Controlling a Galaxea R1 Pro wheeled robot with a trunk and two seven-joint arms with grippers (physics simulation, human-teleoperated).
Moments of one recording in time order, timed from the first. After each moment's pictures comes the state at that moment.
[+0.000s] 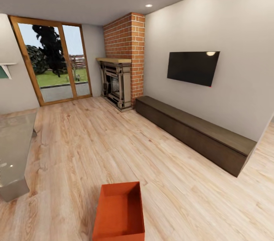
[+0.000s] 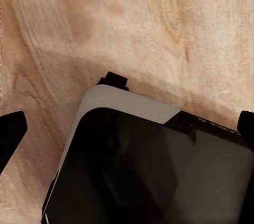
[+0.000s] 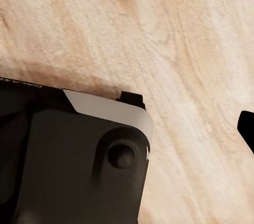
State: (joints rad) left arm -0.23 -0.02 -0.01 0.00 0.38 -0.02 0.11; right arm -0.21 0.03 0.29 0.03 -0.08 -0.12 -0.04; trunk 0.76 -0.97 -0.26
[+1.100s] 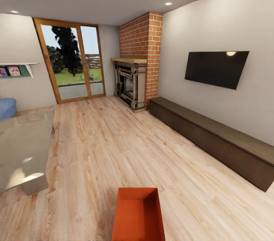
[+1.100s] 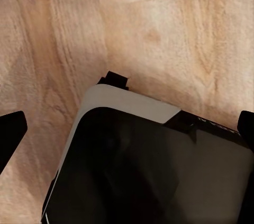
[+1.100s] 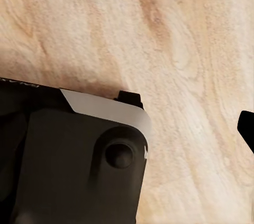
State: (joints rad) left arm -0.23 -0.02 -0.01 0.00 0.39 -0.02 0.11; right arm -0.21 0.03 0.29 0.03 -0.08 -0.12 -0.05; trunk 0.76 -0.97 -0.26
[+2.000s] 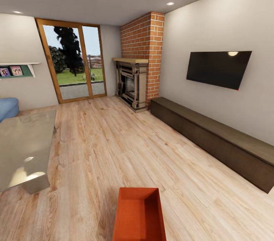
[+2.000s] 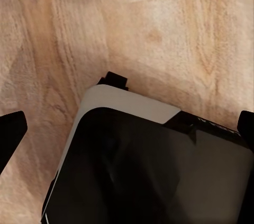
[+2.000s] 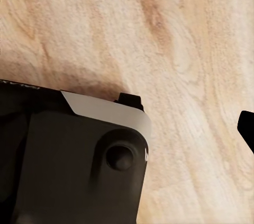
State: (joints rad) left arm -0.23 -0.02 -0.01 0.00 0.39 -0.02 0.11; right arm -0.21 0.03 0.29 0.03 -0.08 -0.13 -0.05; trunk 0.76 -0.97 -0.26
